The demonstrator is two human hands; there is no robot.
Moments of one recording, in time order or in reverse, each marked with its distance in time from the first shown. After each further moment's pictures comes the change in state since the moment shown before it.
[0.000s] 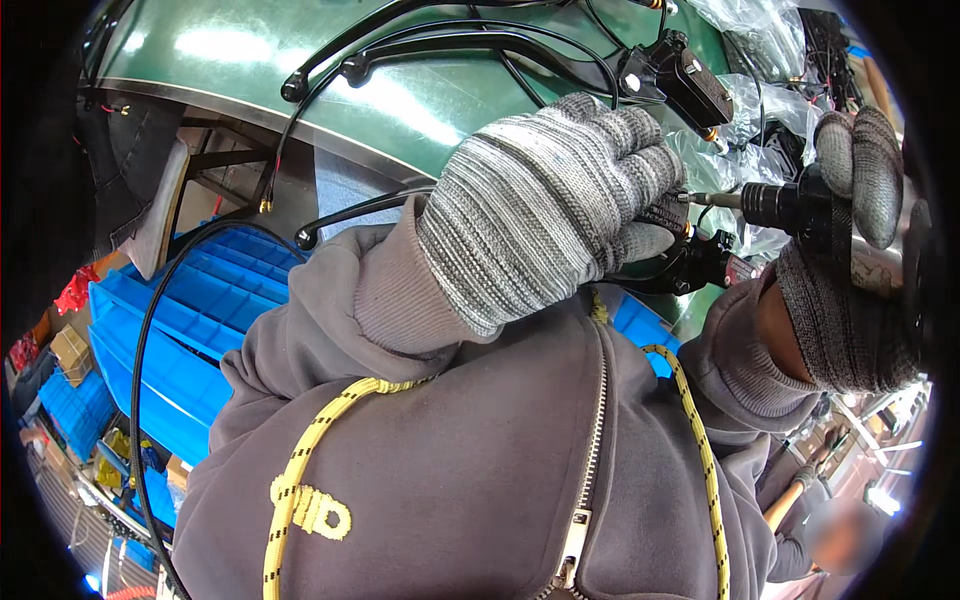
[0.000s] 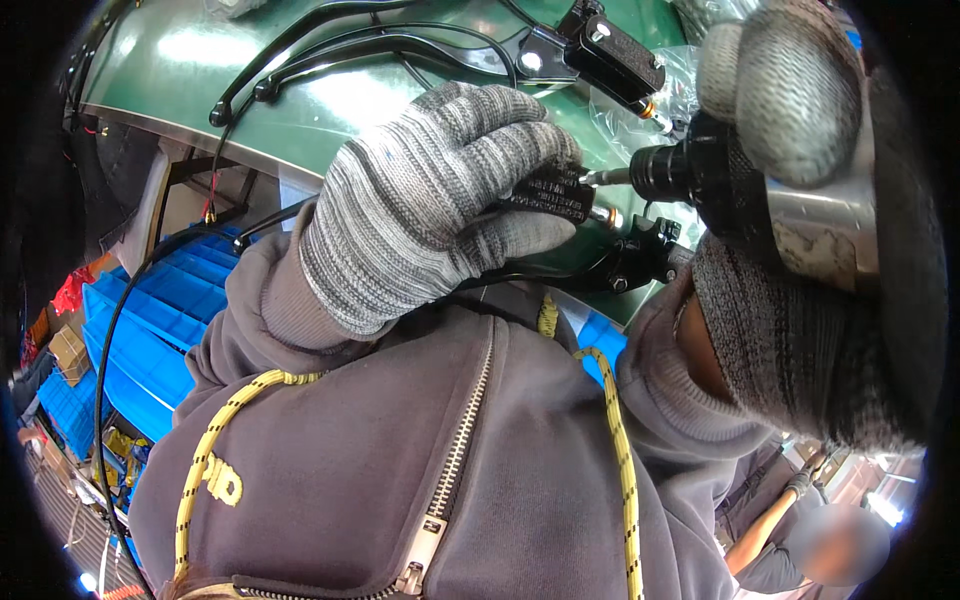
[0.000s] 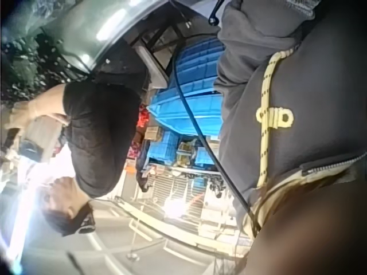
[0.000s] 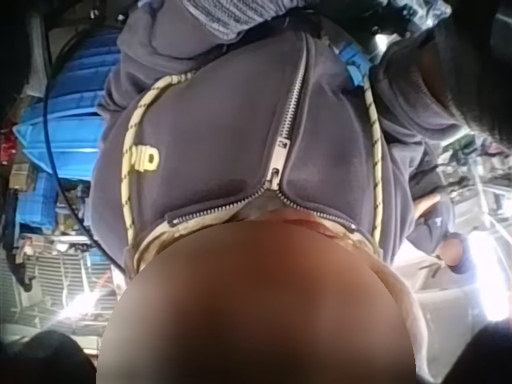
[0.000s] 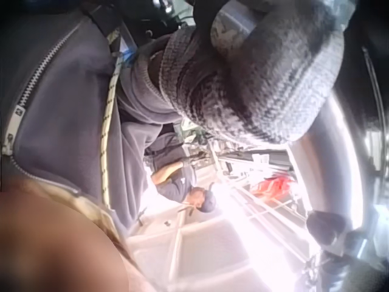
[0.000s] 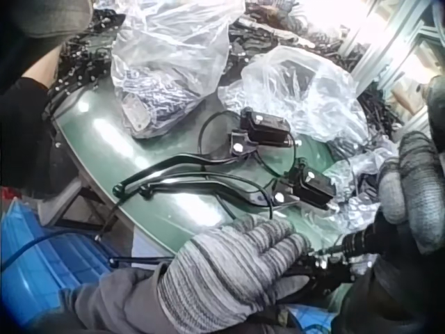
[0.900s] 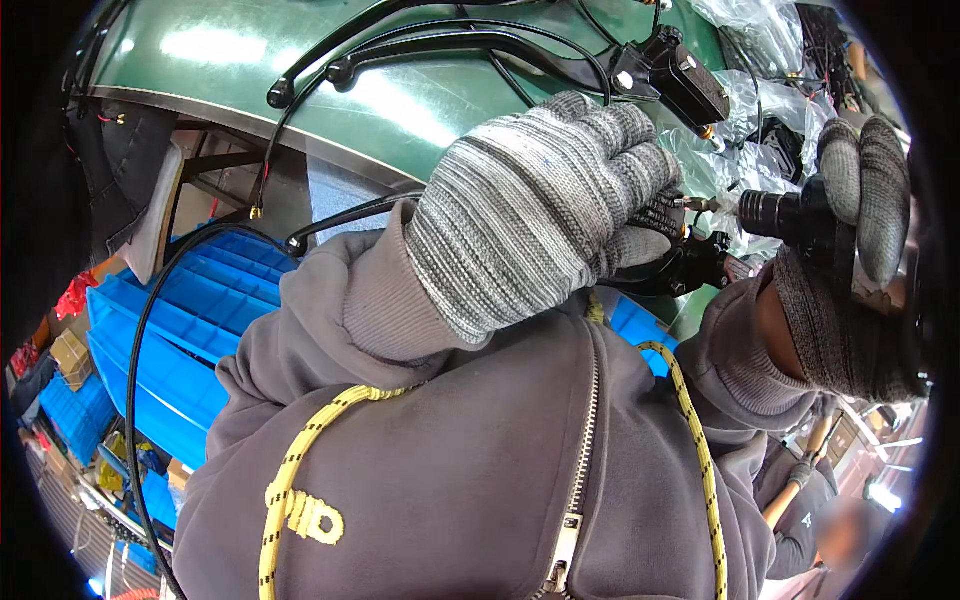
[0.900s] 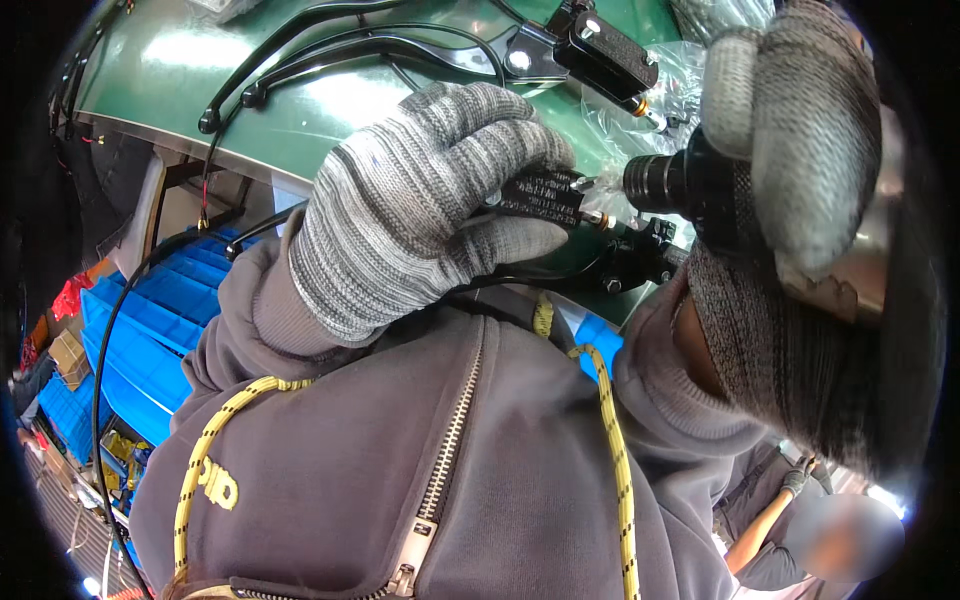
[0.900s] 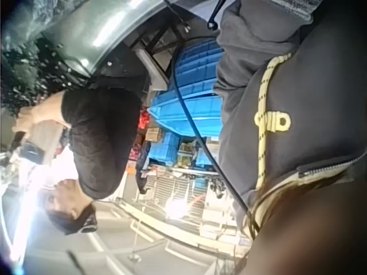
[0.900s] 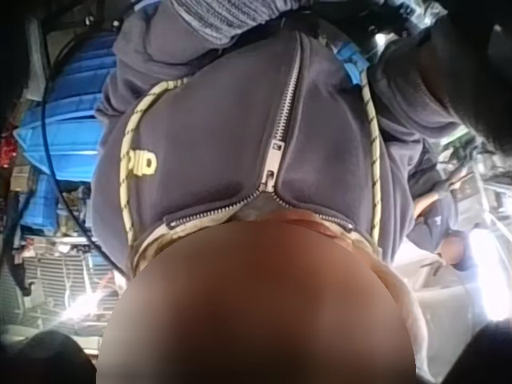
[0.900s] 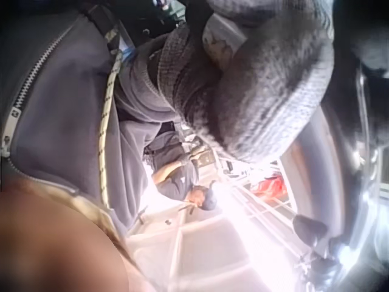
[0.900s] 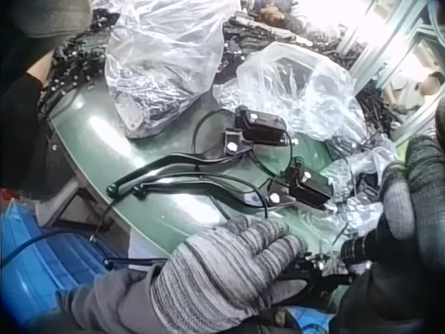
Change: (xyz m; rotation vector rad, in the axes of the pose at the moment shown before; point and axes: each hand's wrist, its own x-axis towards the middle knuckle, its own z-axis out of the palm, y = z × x) left_hand 0.007 0.008 -0.002 -0.055 0.003 -0.055; right_hand 0.002 -0.001 -0.015 0.019 -0.059 0.016
